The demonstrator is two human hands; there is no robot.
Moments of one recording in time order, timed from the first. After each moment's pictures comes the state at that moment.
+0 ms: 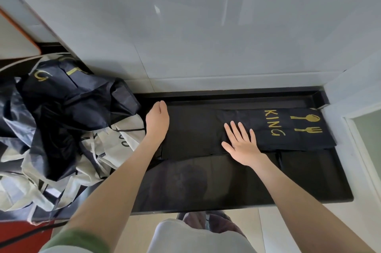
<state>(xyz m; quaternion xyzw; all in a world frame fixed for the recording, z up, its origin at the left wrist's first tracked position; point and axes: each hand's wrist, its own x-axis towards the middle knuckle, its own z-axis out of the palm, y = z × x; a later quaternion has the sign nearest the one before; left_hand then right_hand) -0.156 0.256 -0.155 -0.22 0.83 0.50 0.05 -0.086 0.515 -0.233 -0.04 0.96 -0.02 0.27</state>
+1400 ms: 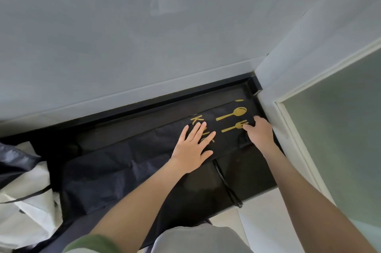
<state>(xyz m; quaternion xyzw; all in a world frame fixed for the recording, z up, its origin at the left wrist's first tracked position) -0.119 0.479 -0.251 0.43 0.89 0.01 0.17 -0.085 0.713 -0.208 0.40 0.87 -0.26 0.12</state>
